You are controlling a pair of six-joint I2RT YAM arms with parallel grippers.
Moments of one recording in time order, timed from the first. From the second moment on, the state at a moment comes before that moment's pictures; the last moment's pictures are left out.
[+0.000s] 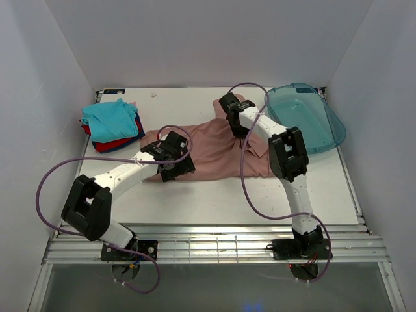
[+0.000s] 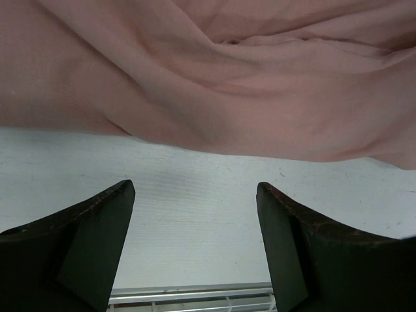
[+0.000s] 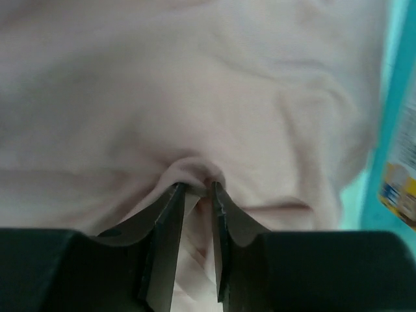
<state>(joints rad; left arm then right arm) -0.58 1.48 0.98 -0.61 -0.13 -0.86 0.52 2.33 2.00 -0.87 0.40 0.13</state>
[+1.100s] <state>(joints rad) -0.58 1.43 1.02 -0.51 -0.18 -0.73 0.44 1.91 1.37 -0.68 0.35 0.19</state>
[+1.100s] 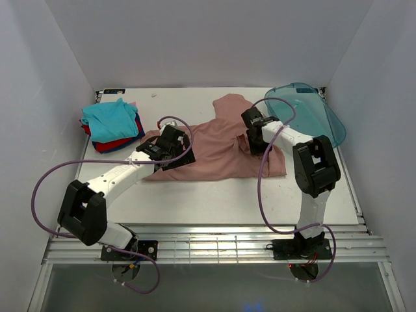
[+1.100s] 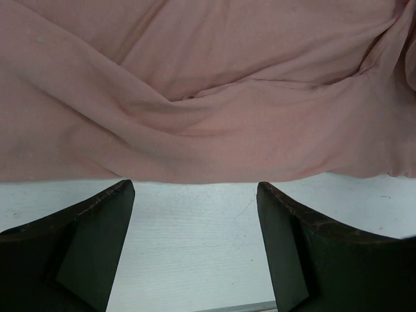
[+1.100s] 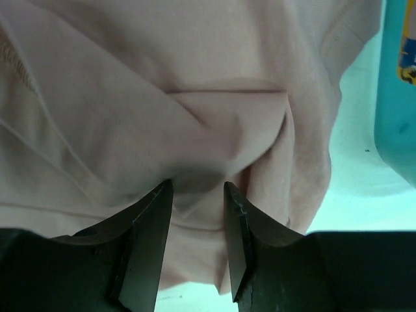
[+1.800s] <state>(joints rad) -0.57 1.48 1.03 -0.50 -0.20 -0.71 0.43 1.91 1.40 -0.71 0.33 0.19</state>
